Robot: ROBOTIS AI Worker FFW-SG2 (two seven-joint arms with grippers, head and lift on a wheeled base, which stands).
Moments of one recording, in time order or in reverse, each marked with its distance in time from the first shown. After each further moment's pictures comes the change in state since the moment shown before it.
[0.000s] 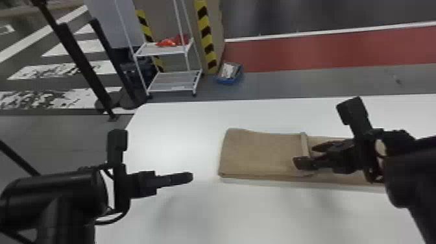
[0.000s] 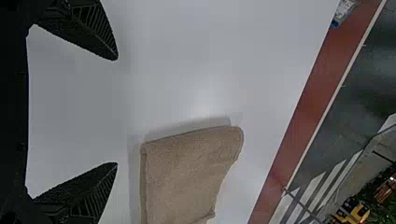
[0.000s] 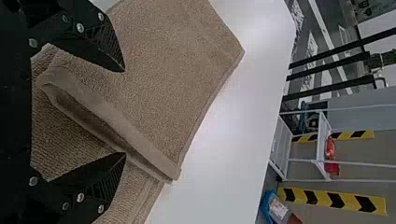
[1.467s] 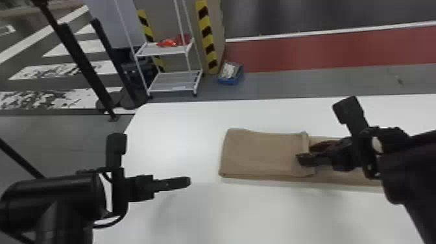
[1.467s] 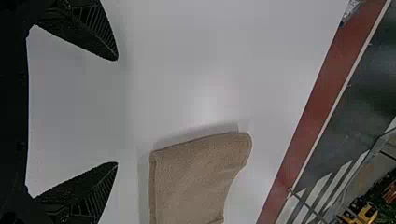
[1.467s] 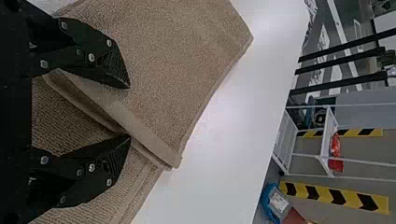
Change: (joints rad) left arm 0.020 0.023 0.003 0.018 -0.003 -0.027 -0.022; right arm -0.038 0.000 0.017 0.077 0.030 -0.053 -0.027
